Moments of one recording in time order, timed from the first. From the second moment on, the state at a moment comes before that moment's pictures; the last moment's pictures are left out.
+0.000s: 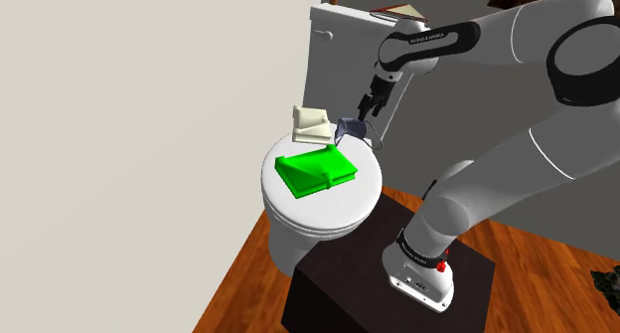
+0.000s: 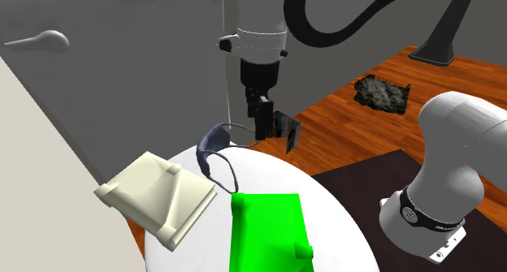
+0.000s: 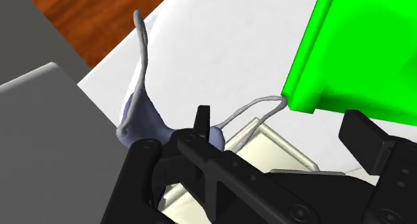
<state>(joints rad) -0.09 -0.40 -0.49 -2.42 -0.12 2.10 -0.35</state>
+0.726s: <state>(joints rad) -0.08 0.02 -0.67 -2.22 0.09 2.30 -0.68</state>
